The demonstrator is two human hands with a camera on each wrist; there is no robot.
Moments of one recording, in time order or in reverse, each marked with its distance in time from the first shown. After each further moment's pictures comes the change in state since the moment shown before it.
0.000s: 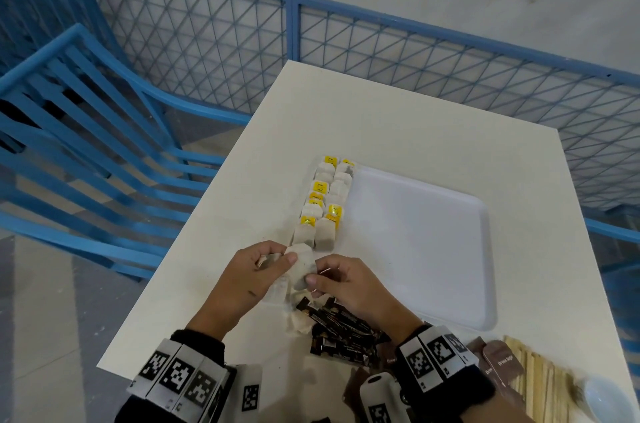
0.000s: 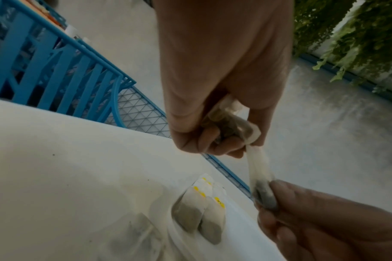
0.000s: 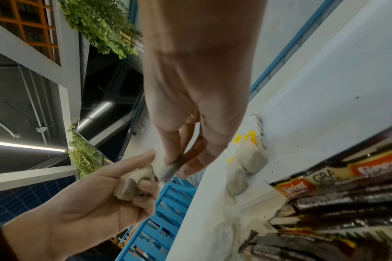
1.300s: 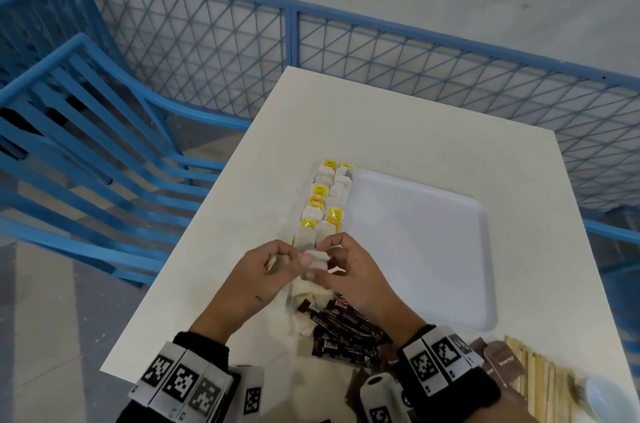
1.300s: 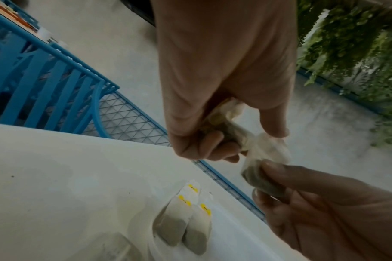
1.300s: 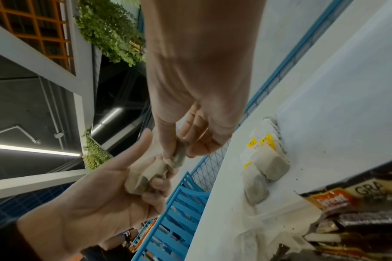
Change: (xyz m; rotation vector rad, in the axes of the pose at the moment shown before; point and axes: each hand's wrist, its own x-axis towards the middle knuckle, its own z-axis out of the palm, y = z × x) left_hand -0.005 0.012 0.003 0.060 -0.092 0.068; right_hand 0.000 -0.011 0.000 0.064 0.133 -0.112
